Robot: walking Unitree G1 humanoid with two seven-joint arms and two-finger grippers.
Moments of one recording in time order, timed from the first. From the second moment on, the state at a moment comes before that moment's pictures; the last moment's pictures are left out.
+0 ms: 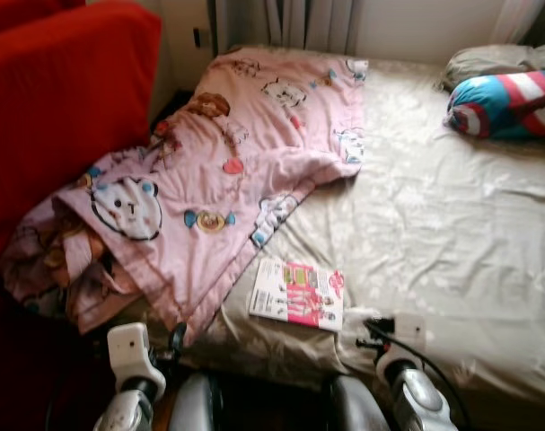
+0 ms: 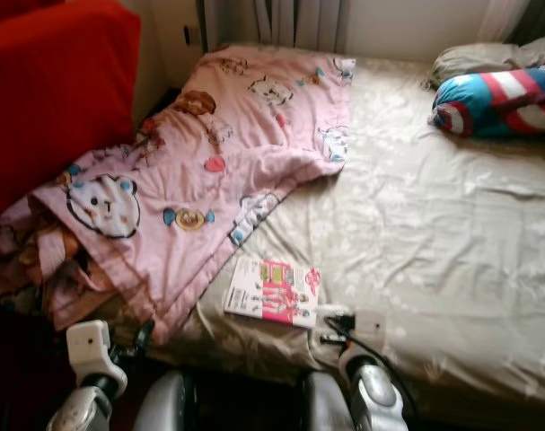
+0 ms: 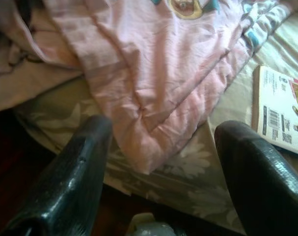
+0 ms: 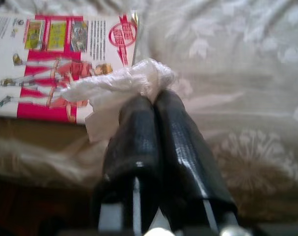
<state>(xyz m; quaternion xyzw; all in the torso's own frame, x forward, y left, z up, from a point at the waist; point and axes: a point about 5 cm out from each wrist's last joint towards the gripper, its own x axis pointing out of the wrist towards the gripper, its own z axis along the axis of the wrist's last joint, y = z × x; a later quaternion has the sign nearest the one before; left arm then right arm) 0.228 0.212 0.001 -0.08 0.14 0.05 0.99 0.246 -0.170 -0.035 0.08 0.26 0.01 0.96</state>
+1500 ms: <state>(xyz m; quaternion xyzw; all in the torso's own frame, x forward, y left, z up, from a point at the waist) 0.134 0.235 -0.091 -0.05 0.44 0.09 0.89 0.172 -0.182 -0.088 0.04 0.45 -0.02 0.89</state>
